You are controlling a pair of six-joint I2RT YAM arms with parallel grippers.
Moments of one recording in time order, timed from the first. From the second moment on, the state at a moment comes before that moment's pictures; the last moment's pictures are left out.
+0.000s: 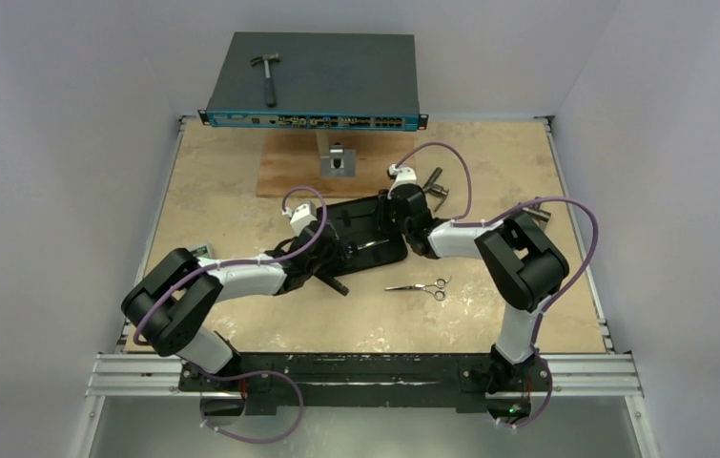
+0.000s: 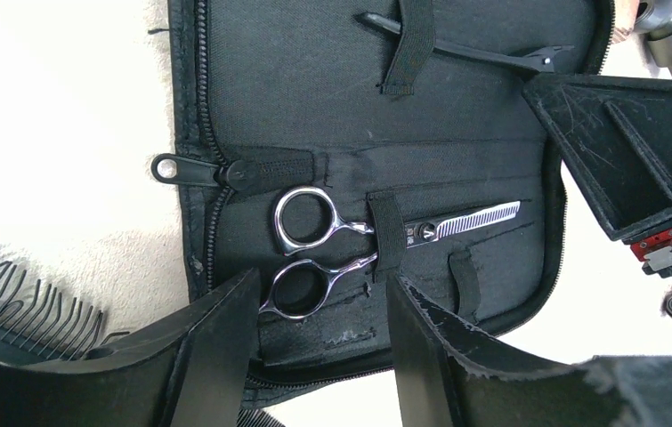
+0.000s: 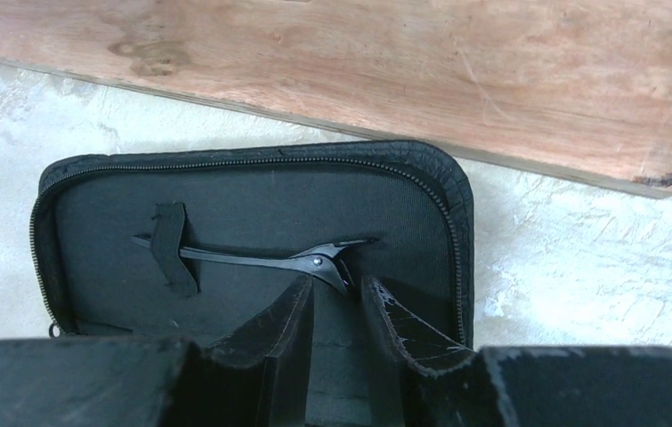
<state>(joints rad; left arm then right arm) -0.73 1.54 0.63 0.16 -0.31 -1.01 0.61 1.85 0.92 0.40 0.13 0.41</state>
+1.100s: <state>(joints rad) -0.73 1.32 0.62 -0.08 -0.32 -0.99 0.63 1.58 0.82 0.36 0.20 0.44</state>
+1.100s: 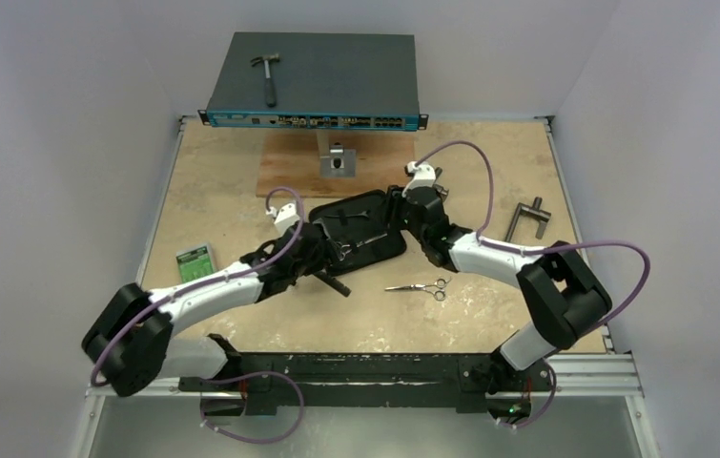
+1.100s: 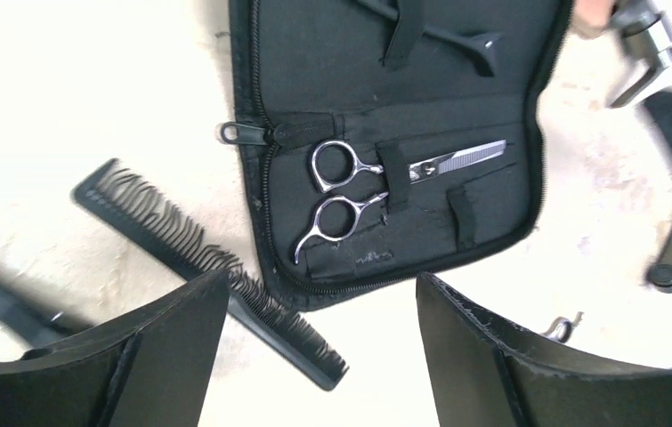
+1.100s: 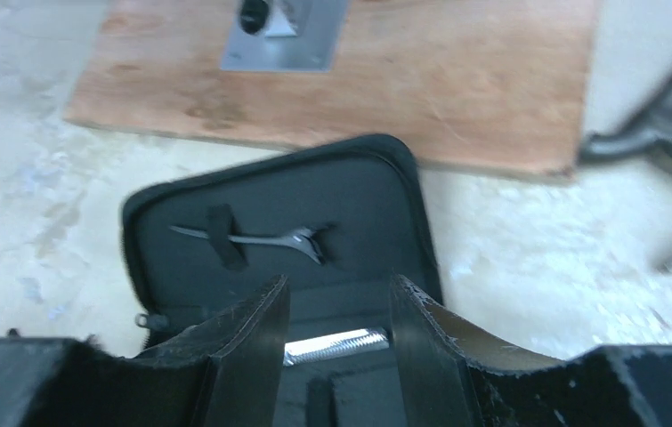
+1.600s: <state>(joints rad) -0.70 0.95 0.54 -0.58 -0.54 -1.16 0.62 1.55 0.60 0.32 0.24 0.57</state>
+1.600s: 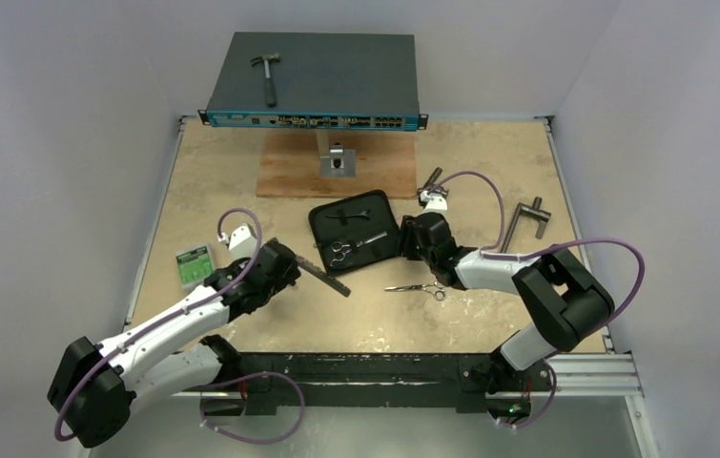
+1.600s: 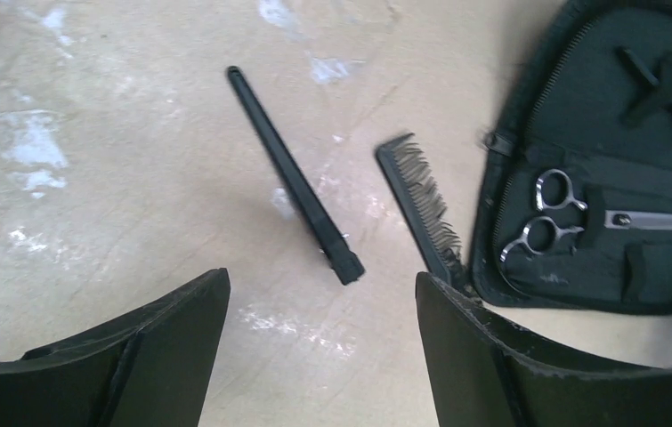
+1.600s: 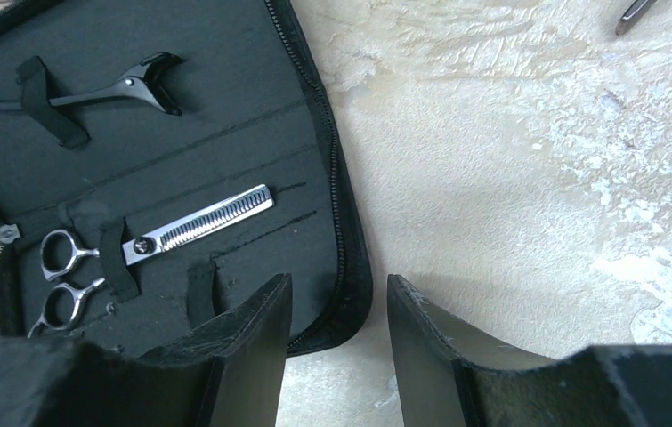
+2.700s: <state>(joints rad) -0.56 1.41 0.76 -0.77 -0.42 -1.44 0.62 1.49 0.58 0.36 0.14 0.62</state>
